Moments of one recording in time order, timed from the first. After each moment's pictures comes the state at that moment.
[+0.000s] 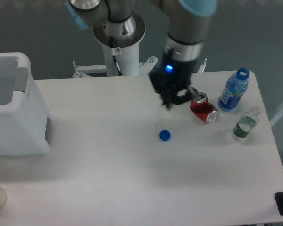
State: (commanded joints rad) arm 2.46 -1.62 -1.48 -1.41 1.27 1.13
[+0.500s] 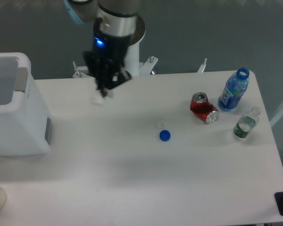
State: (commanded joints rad) arm 2.29 -1.55 -1.48 -1.41 1.18 0.95
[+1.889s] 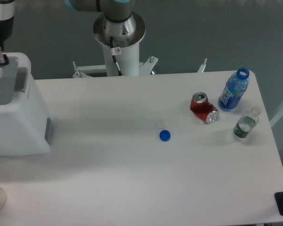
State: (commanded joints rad) arm 1.87 -1.64 -1.48 -1.38 1.17 0.82
